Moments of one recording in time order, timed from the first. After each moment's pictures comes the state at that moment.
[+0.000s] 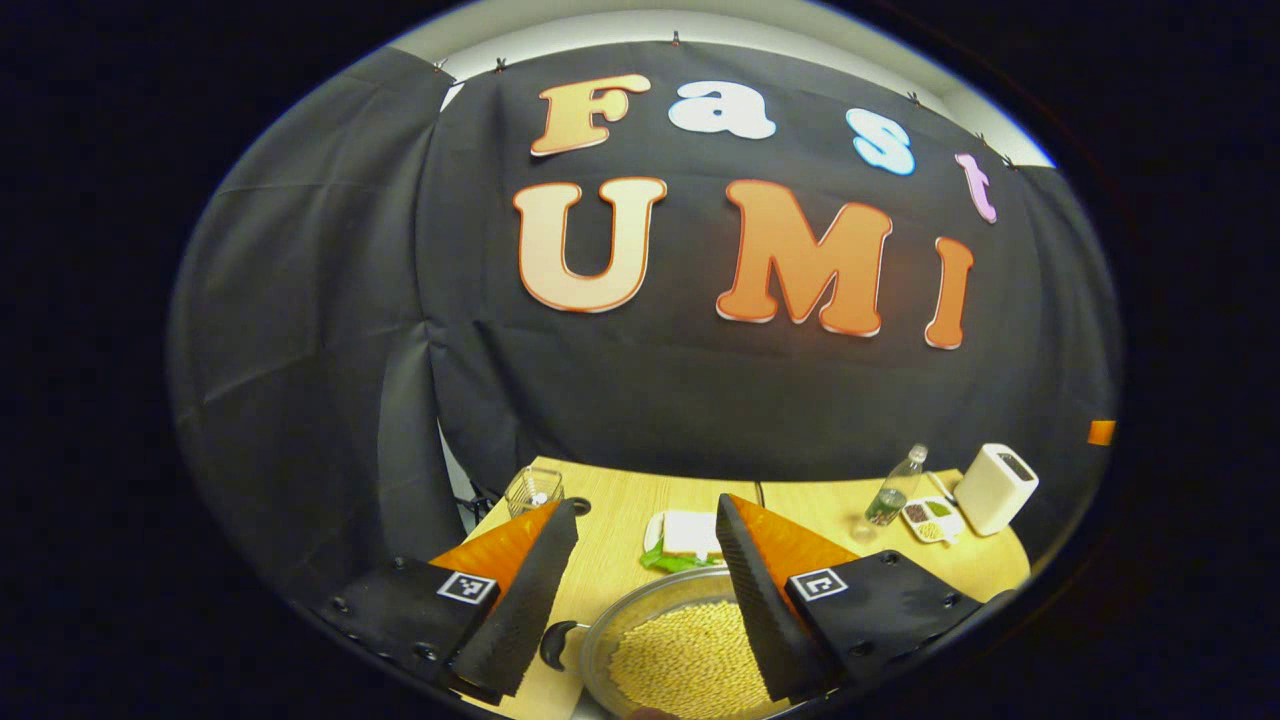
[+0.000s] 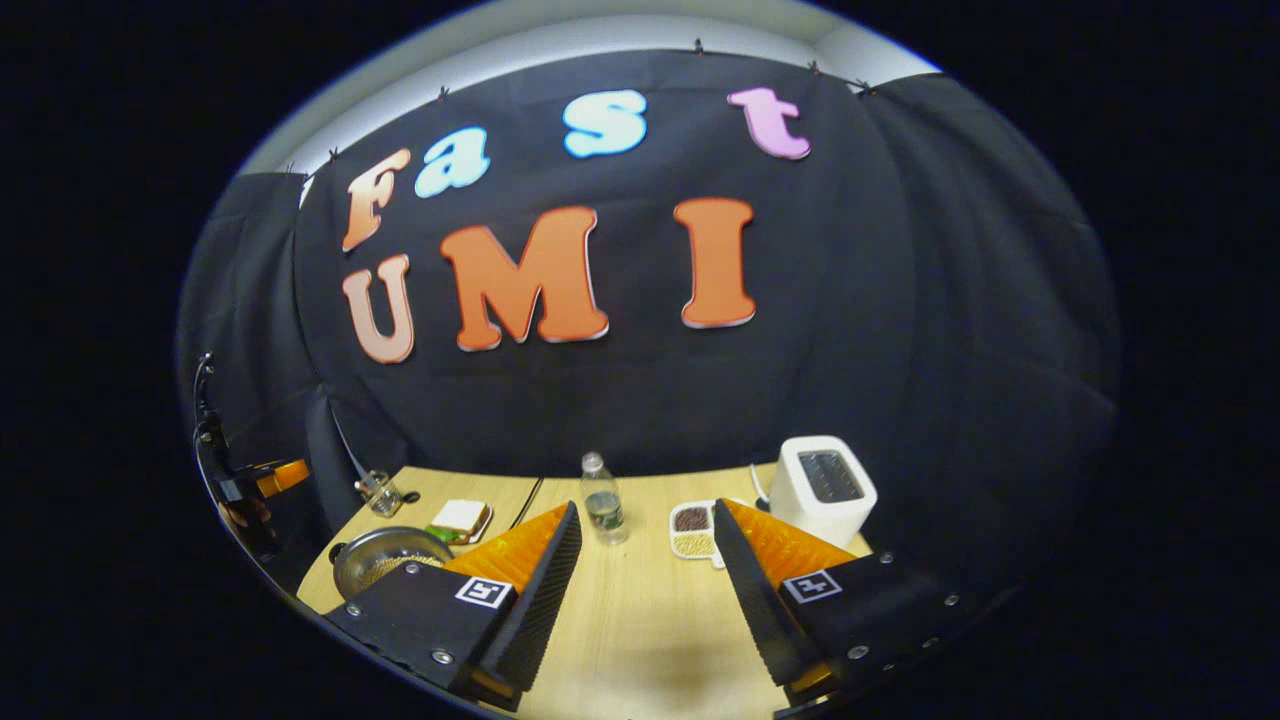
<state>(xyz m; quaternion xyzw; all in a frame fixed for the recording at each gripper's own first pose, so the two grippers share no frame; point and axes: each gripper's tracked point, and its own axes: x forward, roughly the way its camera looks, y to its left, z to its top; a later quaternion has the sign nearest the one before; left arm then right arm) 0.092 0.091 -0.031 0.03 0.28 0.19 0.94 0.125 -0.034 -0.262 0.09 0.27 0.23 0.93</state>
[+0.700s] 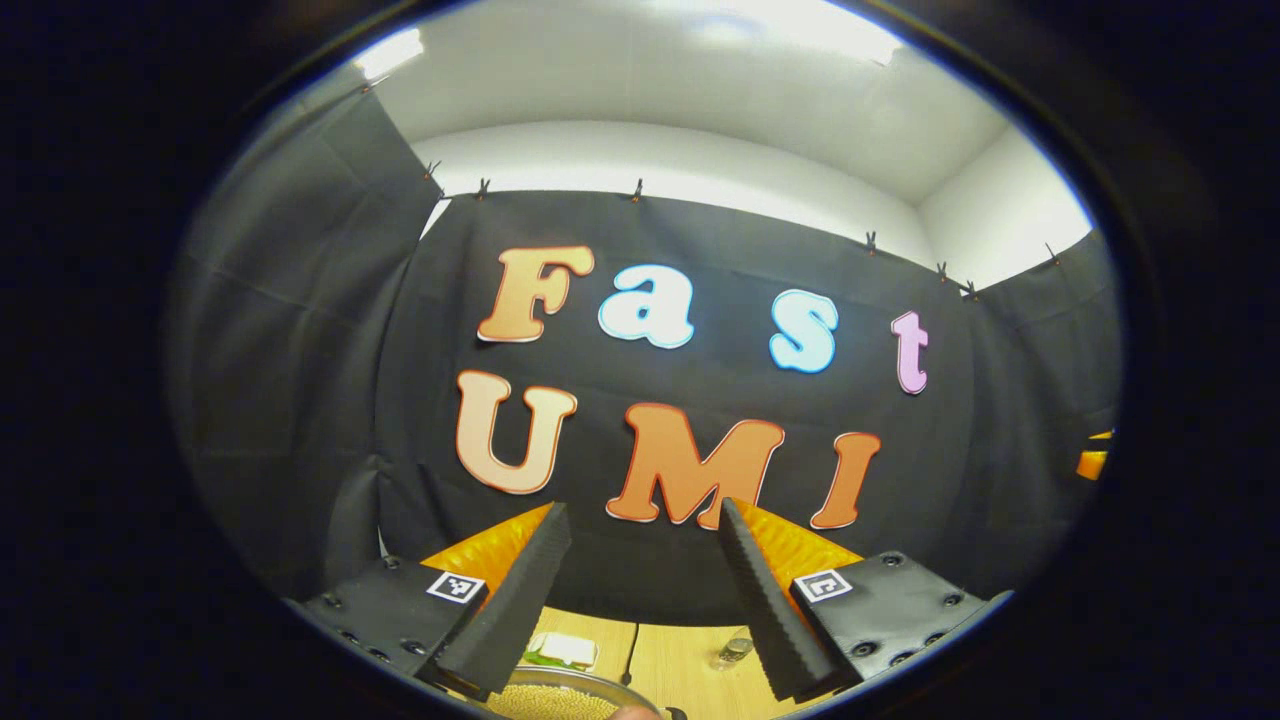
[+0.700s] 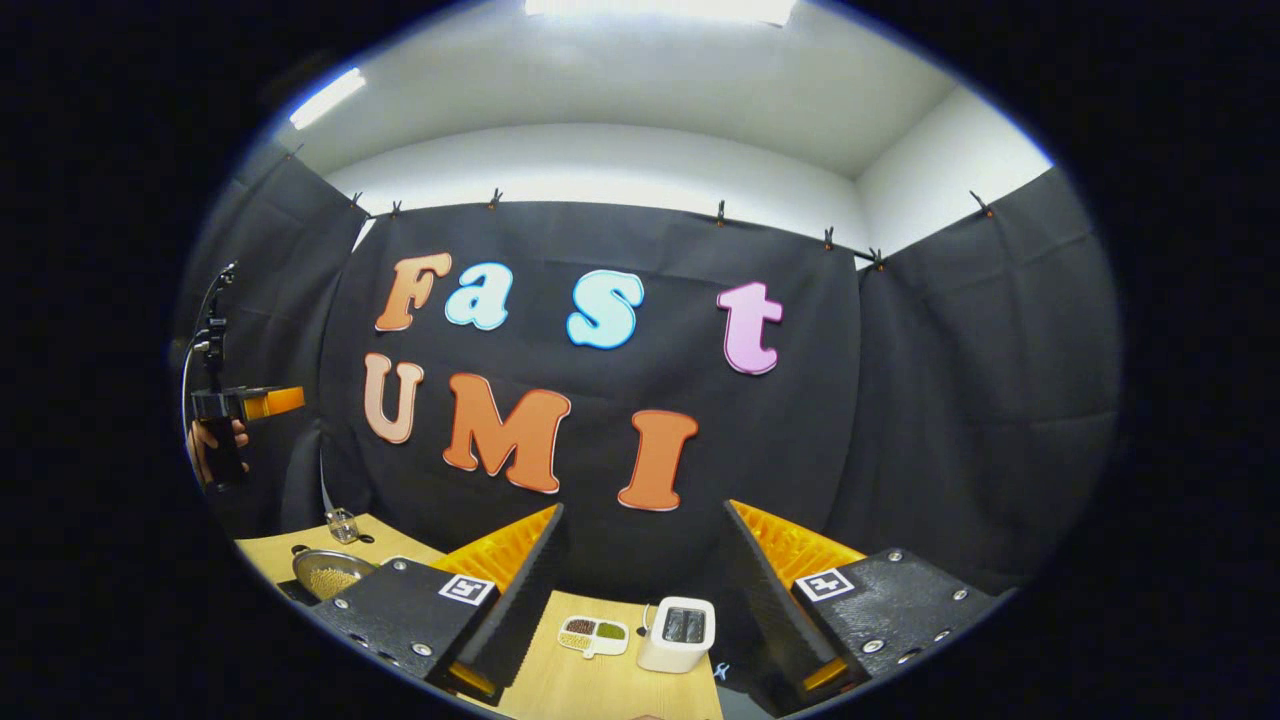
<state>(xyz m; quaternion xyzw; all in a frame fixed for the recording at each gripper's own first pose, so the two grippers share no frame) 0.170 -0.072 0.215 0.01 0.07 0.14 0.99 0.171 -0.154 -0.057 0.02 0.06 0.23 0.97</state>
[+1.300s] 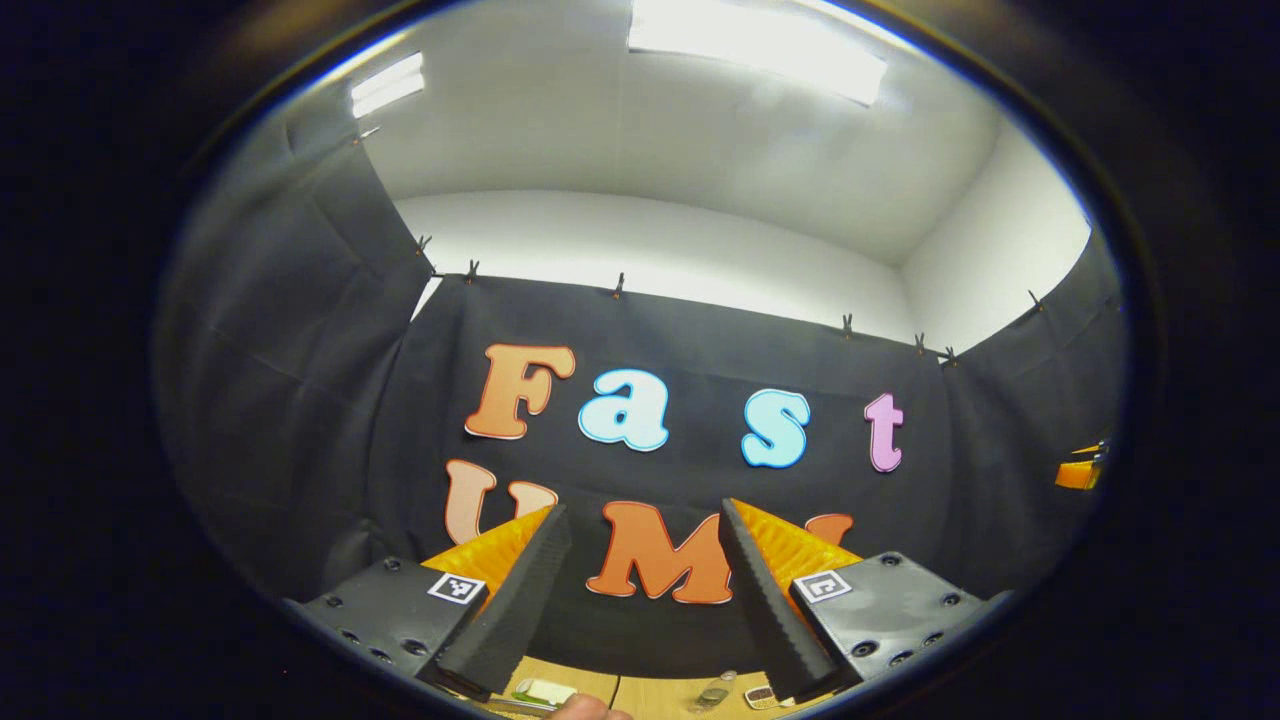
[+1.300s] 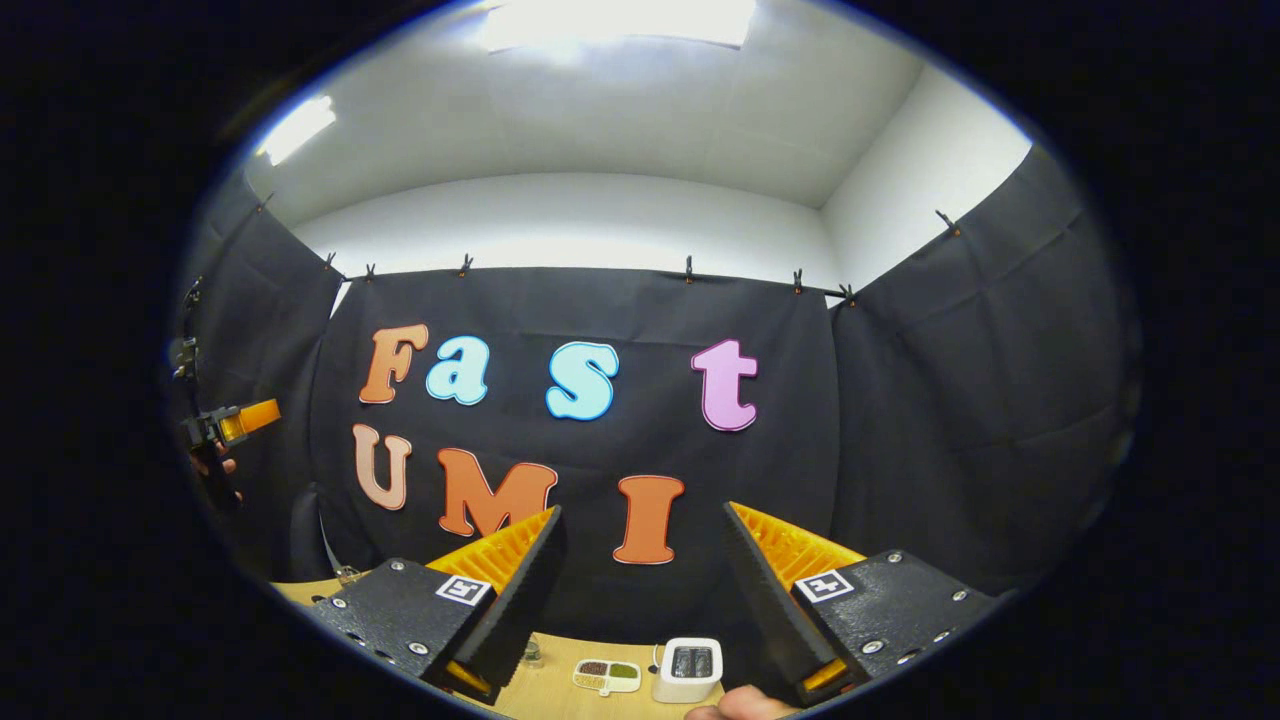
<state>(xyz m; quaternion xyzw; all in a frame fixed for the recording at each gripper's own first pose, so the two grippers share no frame) 0.169 -0.099 0.341 0.02 -0.06 0.12 0.99 0.189 -0.176 0.011 0.07 0.00 0.20 0.98</state>
